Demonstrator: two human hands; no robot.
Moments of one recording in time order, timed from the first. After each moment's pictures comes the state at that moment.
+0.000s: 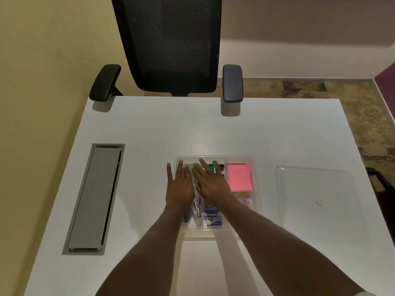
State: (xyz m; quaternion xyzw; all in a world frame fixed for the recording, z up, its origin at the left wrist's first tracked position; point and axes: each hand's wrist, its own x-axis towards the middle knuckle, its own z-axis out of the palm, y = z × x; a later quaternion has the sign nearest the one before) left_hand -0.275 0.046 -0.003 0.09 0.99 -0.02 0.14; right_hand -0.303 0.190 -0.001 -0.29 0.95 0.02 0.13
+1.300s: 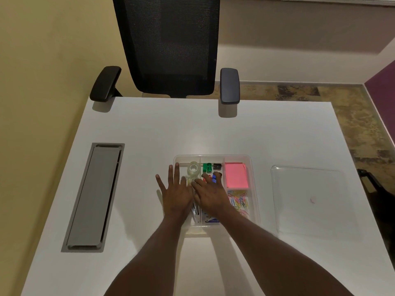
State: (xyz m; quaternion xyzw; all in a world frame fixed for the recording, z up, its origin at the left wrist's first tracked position) left_hand -0.241 0.046 -0.015 -0.03 1.00 0.03 0.08; right_hand -0.261 0.191 -0.004 -0.25 0.96 -0.04 0.13
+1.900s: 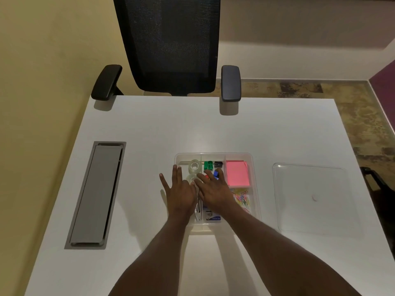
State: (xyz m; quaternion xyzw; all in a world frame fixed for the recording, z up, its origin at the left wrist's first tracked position) left_hand -0.232 0.057 -0.005 -0.02 1.00 0.03 0.07; right_hand -0.264 0.203 -0.004 -0.27 0.95 -0.02 0.12
